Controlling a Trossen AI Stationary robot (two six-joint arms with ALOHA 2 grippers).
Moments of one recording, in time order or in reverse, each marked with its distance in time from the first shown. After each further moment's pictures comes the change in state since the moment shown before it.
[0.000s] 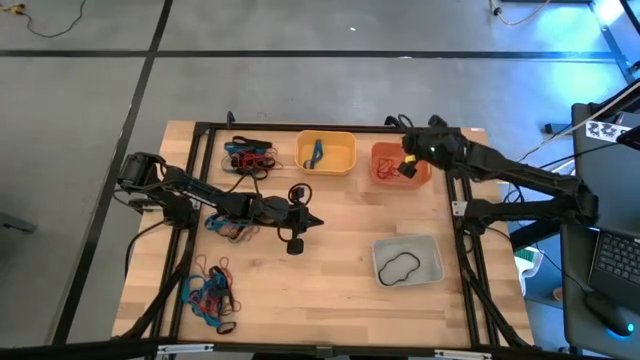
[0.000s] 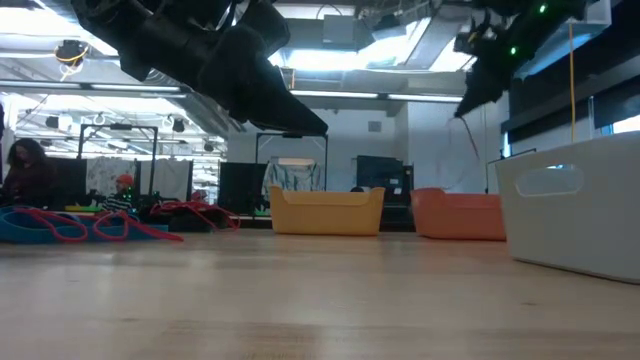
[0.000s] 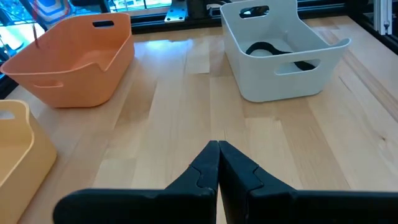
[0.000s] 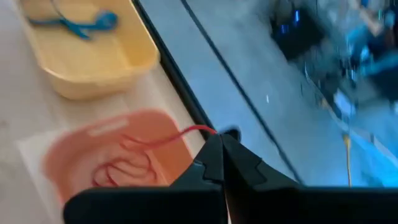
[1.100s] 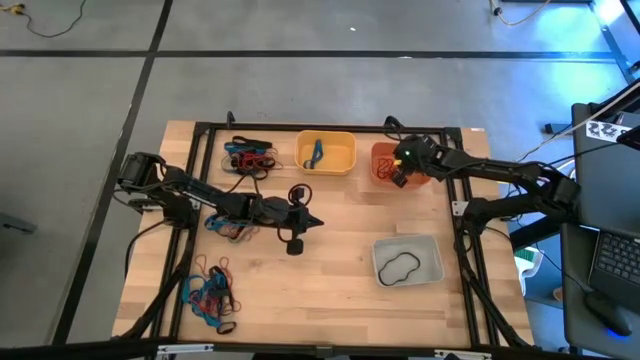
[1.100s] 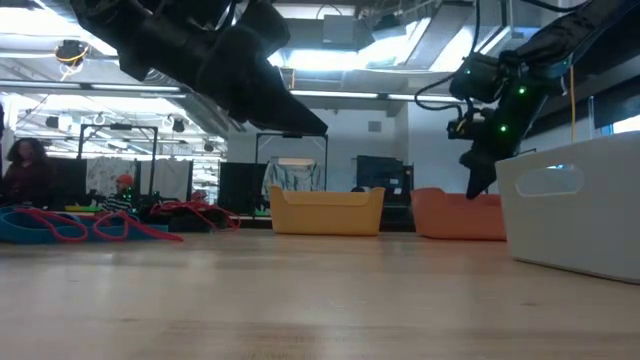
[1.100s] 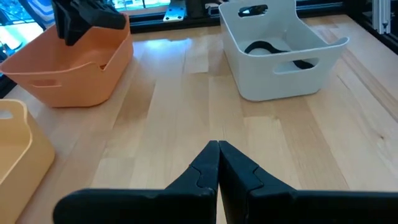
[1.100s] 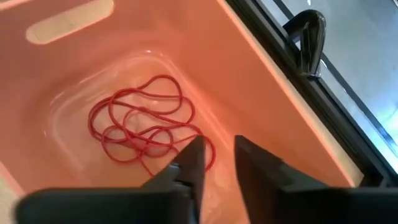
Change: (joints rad) left arm -0.005 0.000 0.000 -0.006 0.000 0.001; right arm -0.147 0.243 -0.229 0.180 -0.134 0.224
